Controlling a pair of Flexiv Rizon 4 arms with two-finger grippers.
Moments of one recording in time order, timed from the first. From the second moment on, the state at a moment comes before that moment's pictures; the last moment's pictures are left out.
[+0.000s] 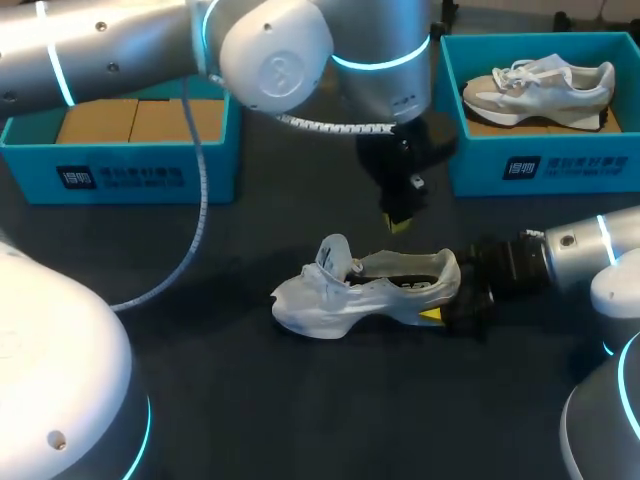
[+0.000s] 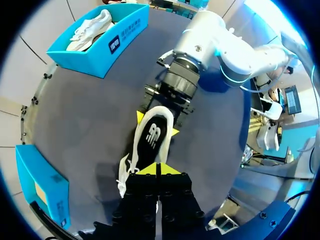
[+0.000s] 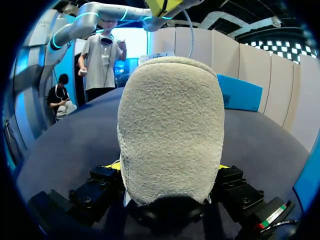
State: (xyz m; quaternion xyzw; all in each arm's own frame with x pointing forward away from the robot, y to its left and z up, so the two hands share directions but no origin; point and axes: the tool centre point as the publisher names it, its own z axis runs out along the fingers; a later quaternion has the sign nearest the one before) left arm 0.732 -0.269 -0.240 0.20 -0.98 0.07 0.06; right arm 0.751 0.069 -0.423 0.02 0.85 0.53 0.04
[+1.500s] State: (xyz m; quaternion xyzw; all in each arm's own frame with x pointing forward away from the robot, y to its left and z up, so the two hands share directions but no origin) left arm 0.734 -0.271 -0.267 0.01 -0.99 0.09 0.07; right arm 0.751 0.069 -0.423 0.02 0.85 0.53 0.04
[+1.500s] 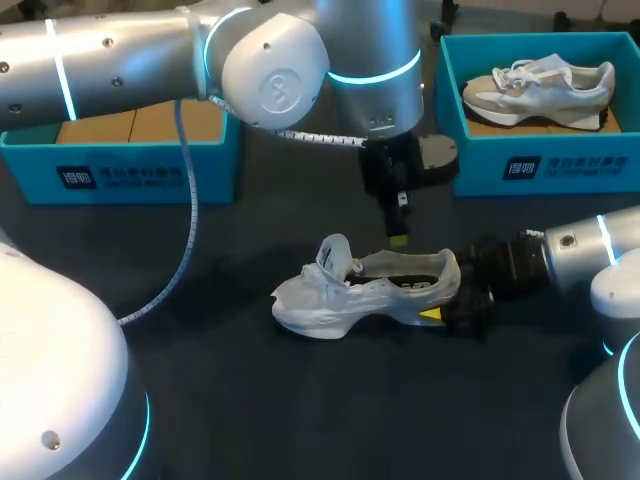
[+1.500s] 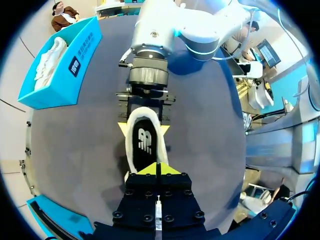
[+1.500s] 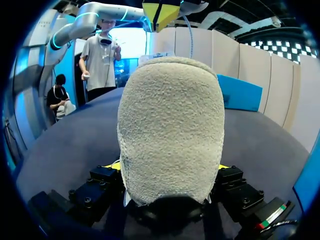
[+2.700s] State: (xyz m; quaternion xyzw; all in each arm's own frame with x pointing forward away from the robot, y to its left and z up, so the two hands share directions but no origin) left arm 0.720 -0.277 -0.364 -0.02 -0.99 0.07 0.10; right arm 0.751 0.069 -0.423 0.02 0.85 0.53 0.04
